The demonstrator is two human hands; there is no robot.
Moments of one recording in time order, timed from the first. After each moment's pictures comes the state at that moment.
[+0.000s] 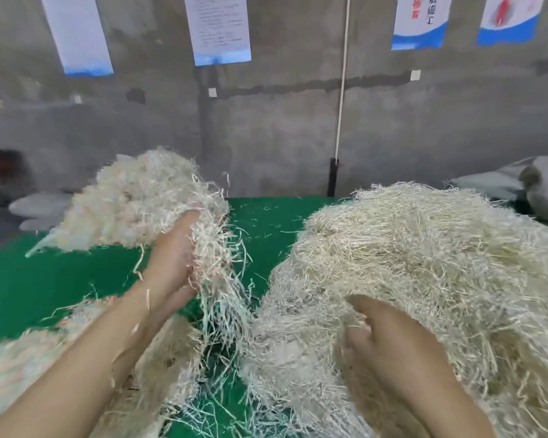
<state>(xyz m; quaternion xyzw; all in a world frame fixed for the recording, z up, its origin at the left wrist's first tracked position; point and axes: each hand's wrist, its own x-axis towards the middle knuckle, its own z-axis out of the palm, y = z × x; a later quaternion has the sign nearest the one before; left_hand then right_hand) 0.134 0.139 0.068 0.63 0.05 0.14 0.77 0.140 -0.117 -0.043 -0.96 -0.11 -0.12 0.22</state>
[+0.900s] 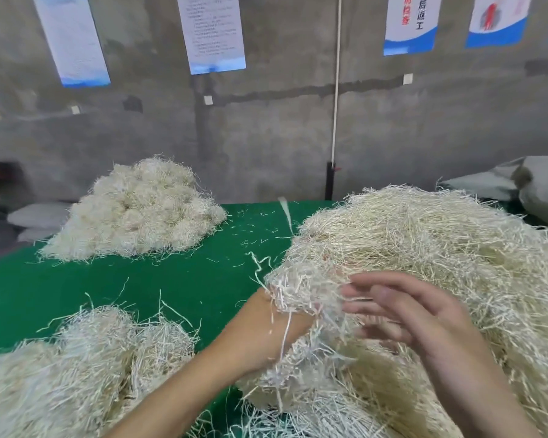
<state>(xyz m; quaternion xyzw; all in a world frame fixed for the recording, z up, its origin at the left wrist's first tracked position) 0.126 0.074 0.004 0.91 -0.14 -0.01 0.39 0.101 -0.139 0.014 -0.68 -0.20 -0.09 0.70</state>
